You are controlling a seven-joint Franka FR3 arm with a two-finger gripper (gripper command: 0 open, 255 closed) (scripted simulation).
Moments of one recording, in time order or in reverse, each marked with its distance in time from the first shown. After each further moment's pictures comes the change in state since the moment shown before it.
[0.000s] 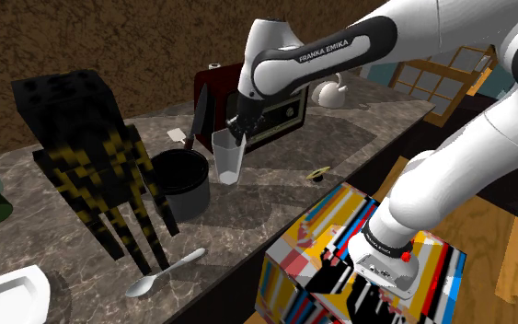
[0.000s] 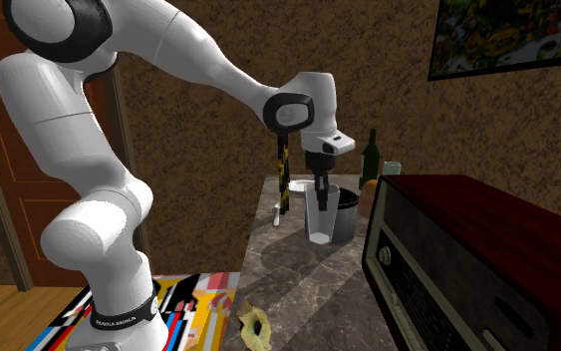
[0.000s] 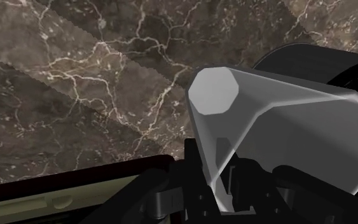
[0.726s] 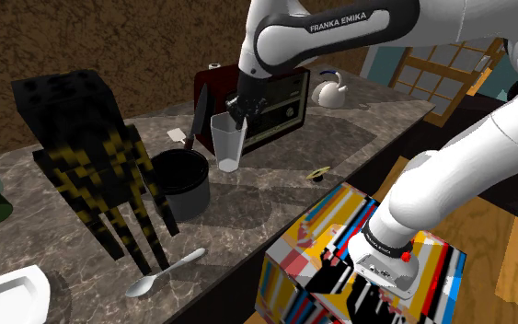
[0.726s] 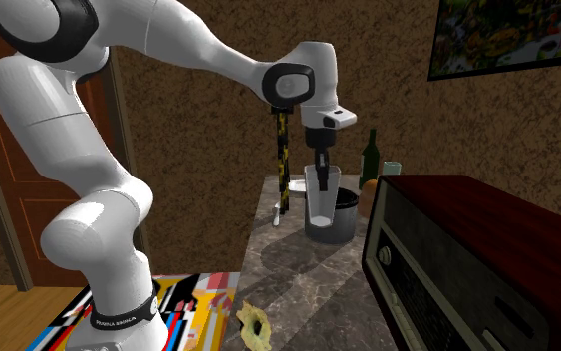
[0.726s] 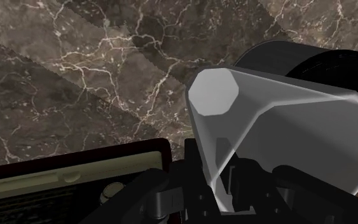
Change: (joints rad) arm -0.003 -0.052 -0.011 0.102 -0.007 -0.153 0.012
